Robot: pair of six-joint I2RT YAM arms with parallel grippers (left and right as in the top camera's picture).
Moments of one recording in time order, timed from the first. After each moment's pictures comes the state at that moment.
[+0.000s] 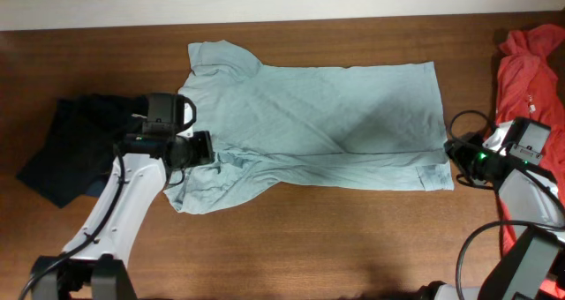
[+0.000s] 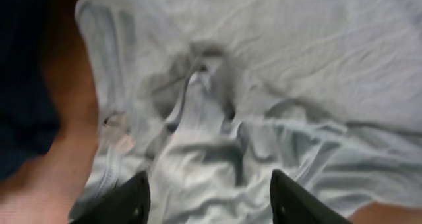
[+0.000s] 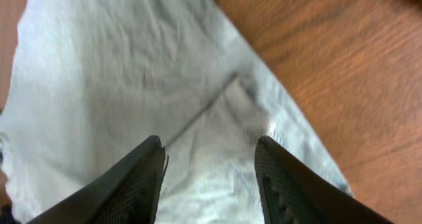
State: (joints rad) left arm -0.10 1.53 1.04 -0.68 0.06 -0.23; right arm -0.51 1.52 0.83 -0.38 -0.40 0.45
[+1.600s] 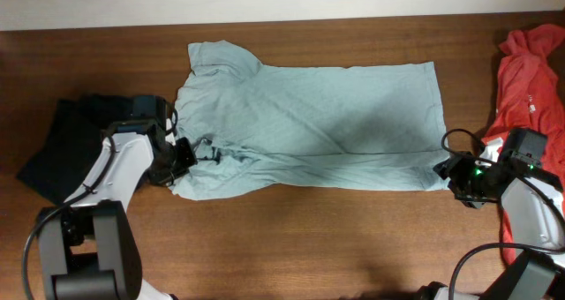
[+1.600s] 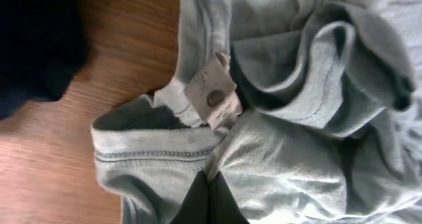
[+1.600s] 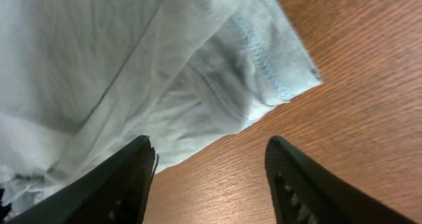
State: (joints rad) left arm 0.04 1.75 1.12 -0.82 0.11 -0.35; right arm -0.51 1.43 0.83 -0.68 -0.37 0.35
